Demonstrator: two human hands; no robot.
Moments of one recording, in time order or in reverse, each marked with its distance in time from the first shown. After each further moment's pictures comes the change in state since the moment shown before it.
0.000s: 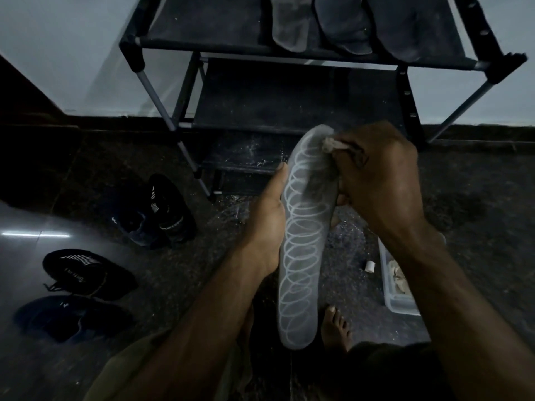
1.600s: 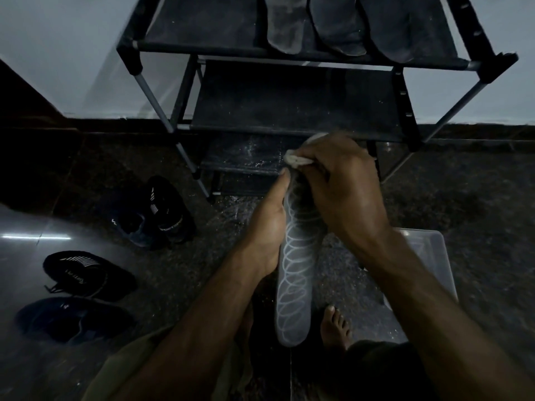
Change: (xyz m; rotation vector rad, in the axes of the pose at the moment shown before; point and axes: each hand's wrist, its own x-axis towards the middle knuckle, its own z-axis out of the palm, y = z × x) left_hand 0.006 -0.009 0.001 -0.057 -0.029 -0.059; right_hand -0.007 -0.023 0.016 0.059 -0.032 -0.118
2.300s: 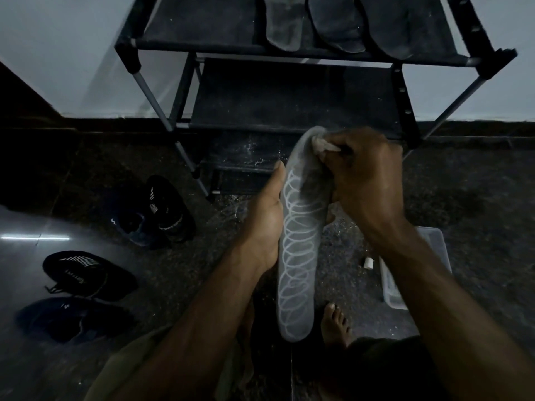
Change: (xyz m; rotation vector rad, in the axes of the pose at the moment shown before) left_hand -0.005 0.007 0.001 0.059 0.072 0.046; right_hand 0.001 0.019 -0.006 0.009 0.094 0.169
